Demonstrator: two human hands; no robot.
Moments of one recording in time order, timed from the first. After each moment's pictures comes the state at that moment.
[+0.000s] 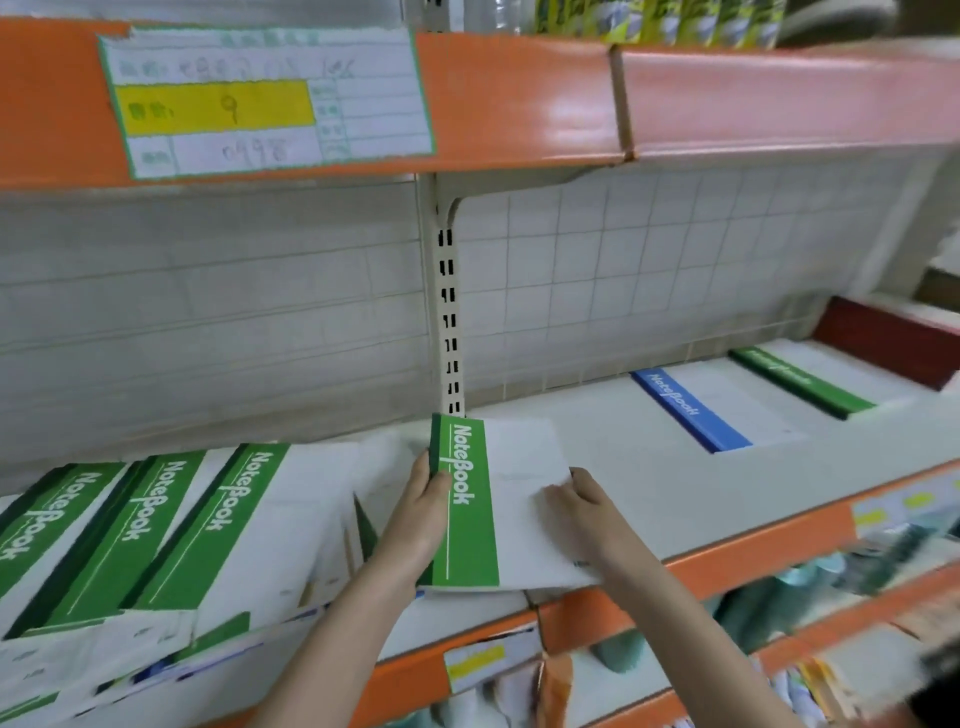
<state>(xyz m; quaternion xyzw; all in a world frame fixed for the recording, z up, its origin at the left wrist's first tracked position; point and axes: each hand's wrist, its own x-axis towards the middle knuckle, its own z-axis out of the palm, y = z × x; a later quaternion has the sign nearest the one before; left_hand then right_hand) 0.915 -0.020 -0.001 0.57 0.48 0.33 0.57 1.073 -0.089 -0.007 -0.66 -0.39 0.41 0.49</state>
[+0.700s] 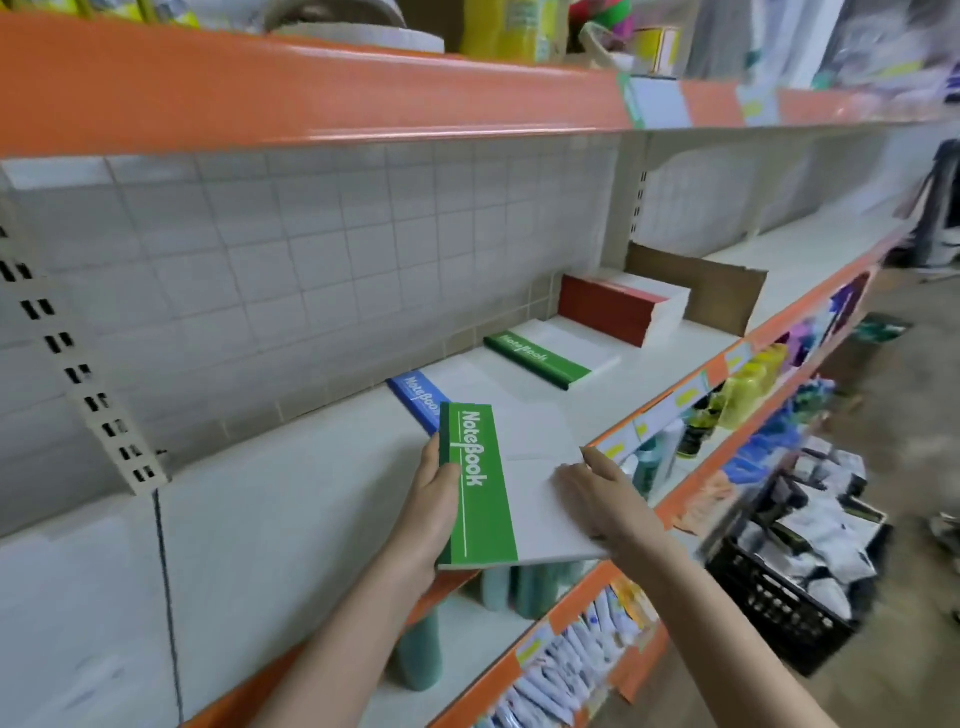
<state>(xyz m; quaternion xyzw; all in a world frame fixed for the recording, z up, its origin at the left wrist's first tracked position) 1.182 -0.107 0.002 0.60 0.34 0.26 0.67 1.308 -0.220 0.004 -0.71 -0.22 0.31 0.59</state>
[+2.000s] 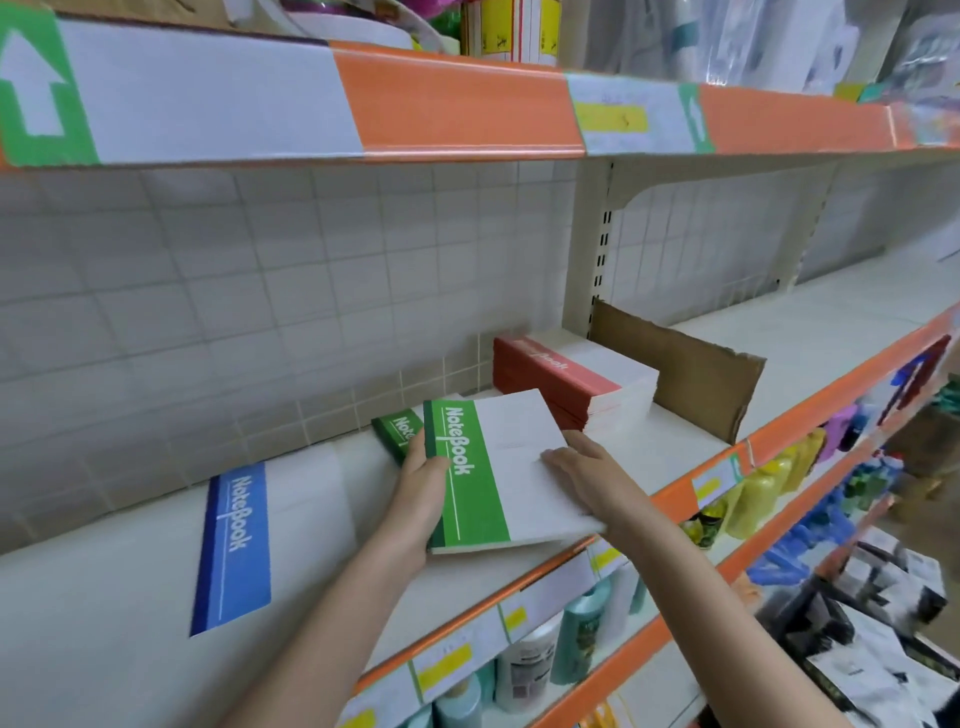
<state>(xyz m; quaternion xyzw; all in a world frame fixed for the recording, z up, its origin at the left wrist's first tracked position) 1.473 -0.069 0.018 0.57 0.39 0.33 0.64 1.624 -0.154 0.011 -0.68 -0.30 0.35 0.57</state>
